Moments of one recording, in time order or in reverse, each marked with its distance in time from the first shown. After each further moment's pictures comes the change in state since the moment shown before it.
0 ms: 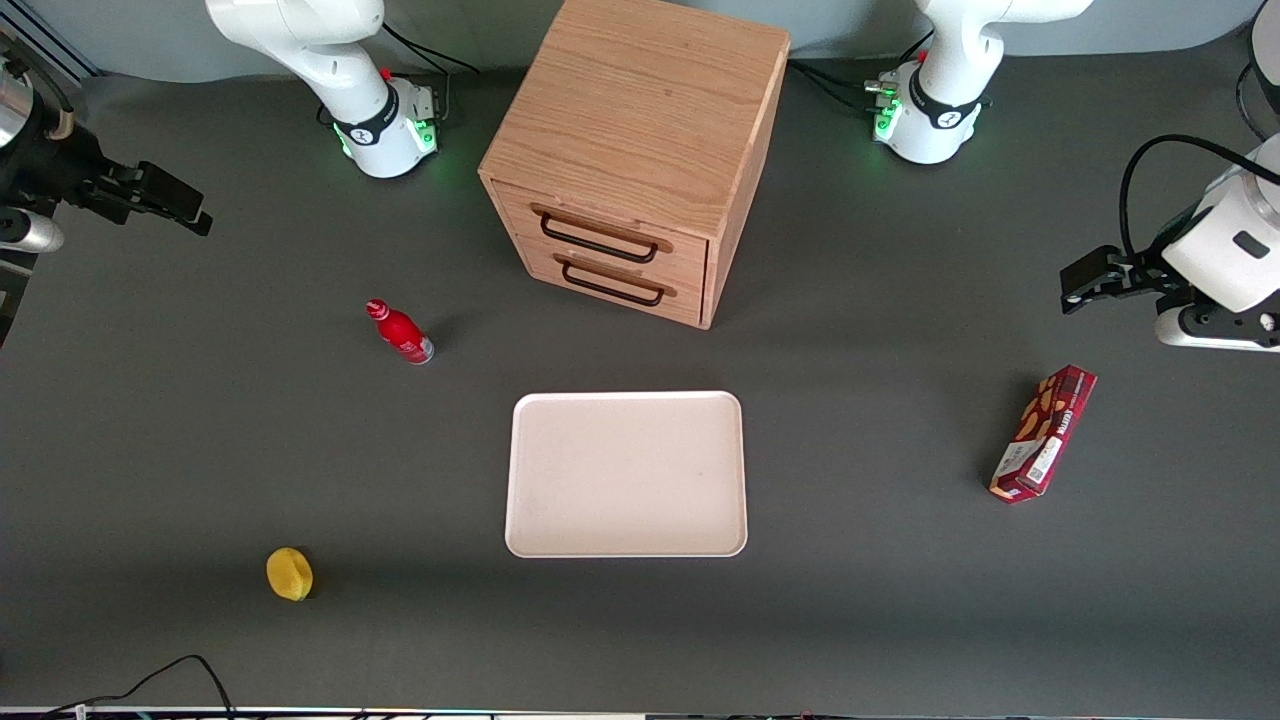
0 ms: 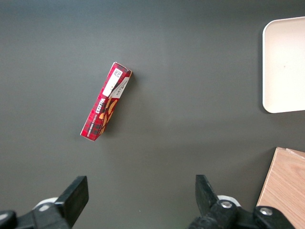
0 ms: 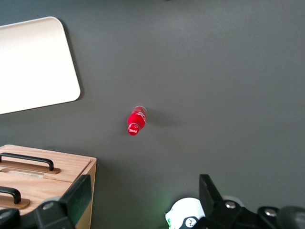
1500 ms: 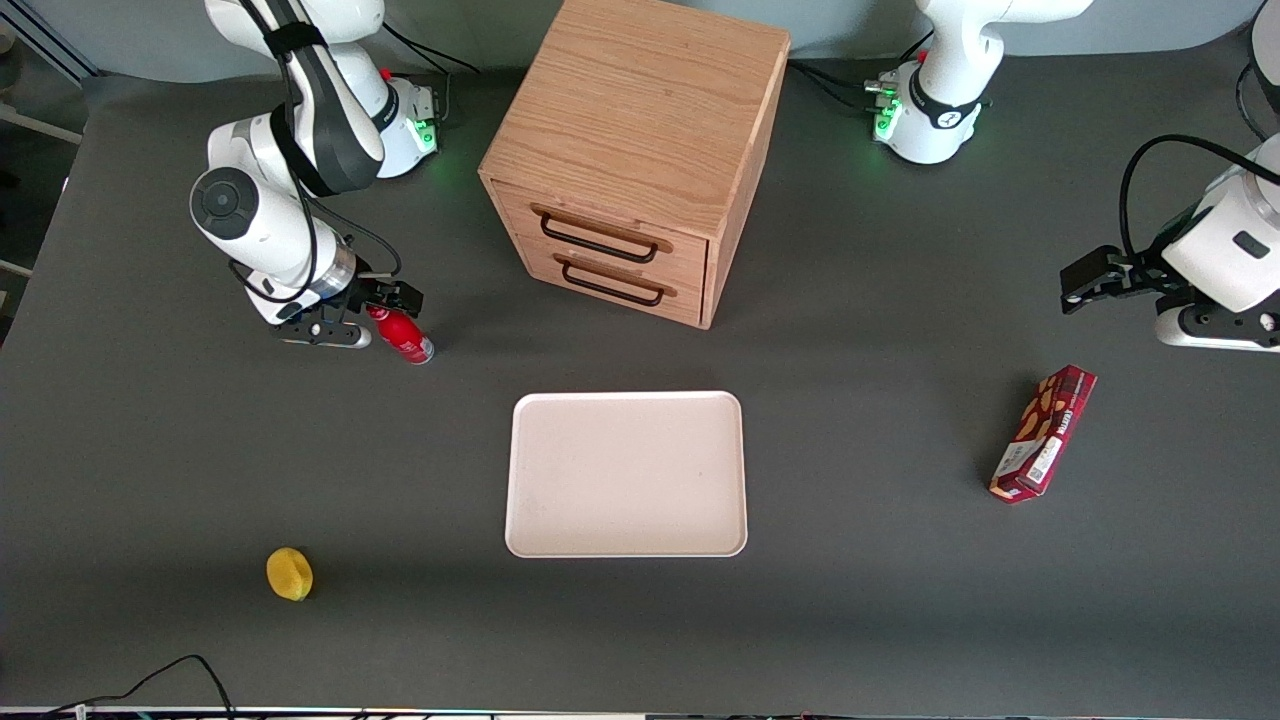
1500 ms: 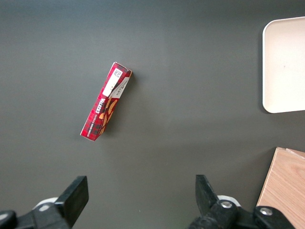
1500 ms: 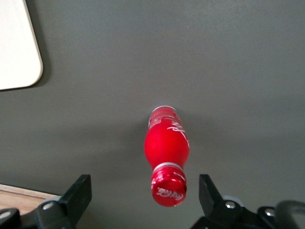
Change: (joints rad) arm 0.029 0.018 0.144 -0.843 0.052 0.860 0.067
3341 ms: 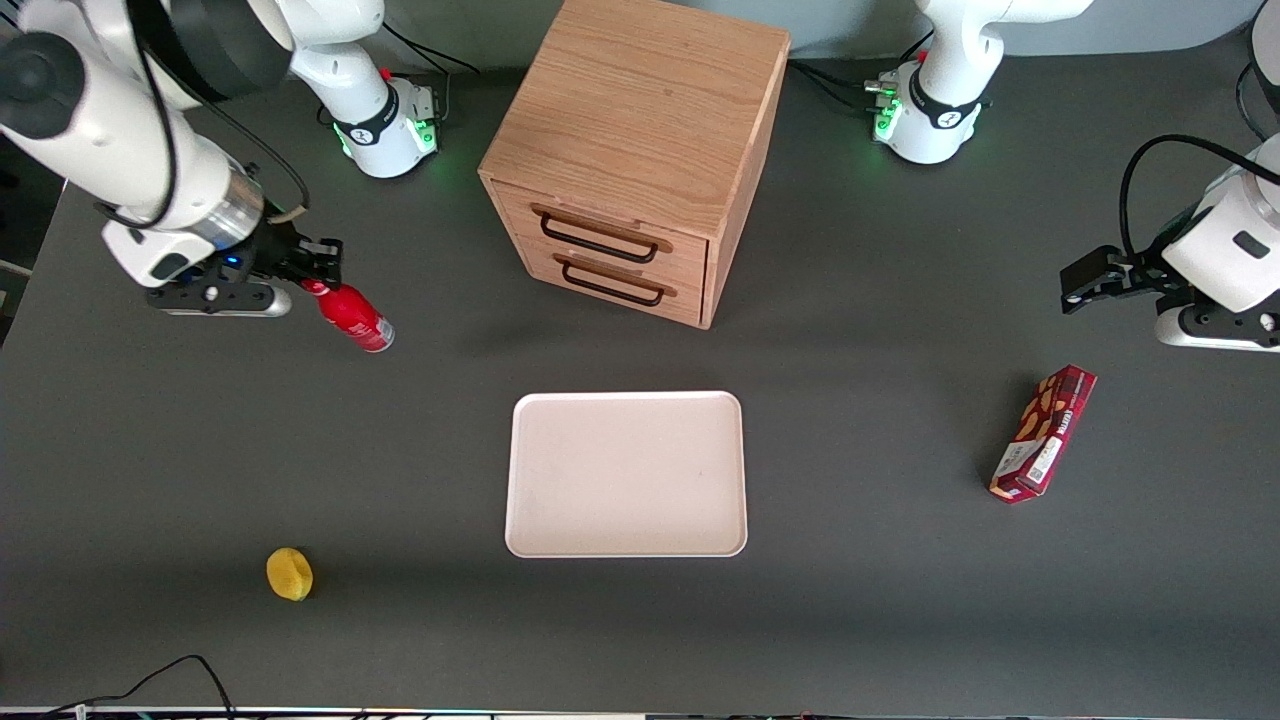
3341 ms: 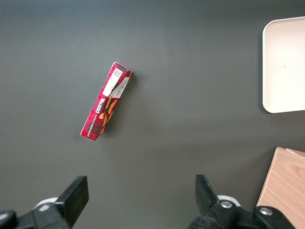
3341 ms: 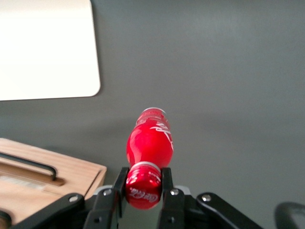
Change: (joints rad) arm 0.004 0.061 0.005 0.704 -0.045 -0.642 -0.025
